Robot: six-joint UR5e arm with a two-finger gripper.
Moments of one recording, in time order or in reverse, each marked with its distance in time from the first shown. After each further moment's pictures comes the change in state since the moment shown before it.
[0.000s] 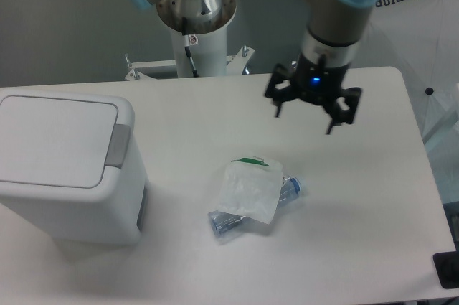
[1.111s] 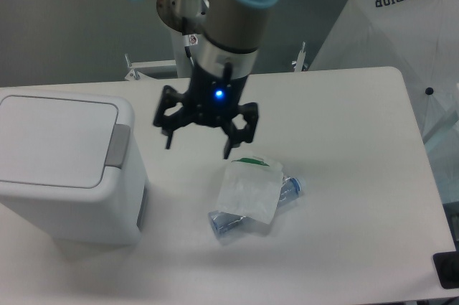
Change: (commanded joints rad) arm -0.209 -0.017 -0.008 0.141 -0.154 -0.571
